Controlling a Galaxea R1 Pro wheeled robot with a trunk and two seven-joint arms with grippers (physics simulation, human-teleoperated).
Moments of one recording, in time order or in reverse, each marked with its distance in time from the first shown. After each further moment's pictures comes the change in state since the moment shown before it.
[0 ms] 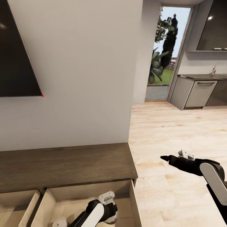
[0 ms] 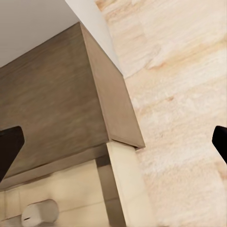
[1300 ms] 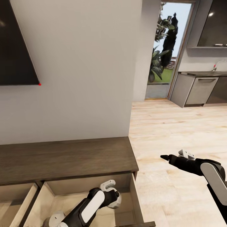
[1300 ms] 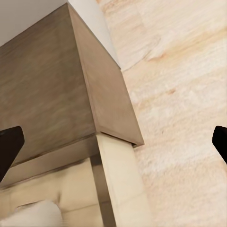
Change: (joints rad) left arm -0.106 -0.007 0.000 0.046 0.051 -0.019 -0.060; right arm 0.001 0.000 -0.008 -0.003 -0.013 -0.007 0.007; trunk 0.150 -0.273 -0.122
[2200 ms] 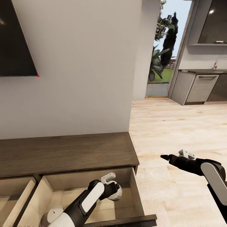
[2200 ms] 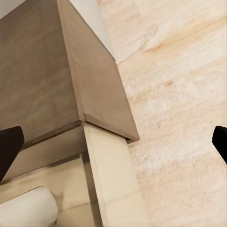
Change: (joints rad) left arm -0.063 0.001 0.006 -0.001 0.049 0.020 0.015; right arm 0.000 -0.001 -0.002 -0.002 -0.001 0.000 0.000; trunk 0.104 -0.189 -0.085
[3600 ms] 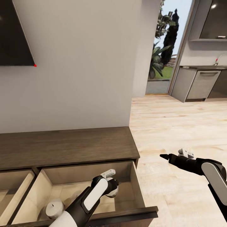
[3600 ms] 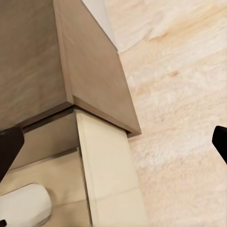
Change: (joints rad) left arm -0.001 -0.025 -0.011 -0.104 0.012 -0.013 0.238; right arm 0.001 -0.007 0.000 -0.006 0.001 0.000 0.045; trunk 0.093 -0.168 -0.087
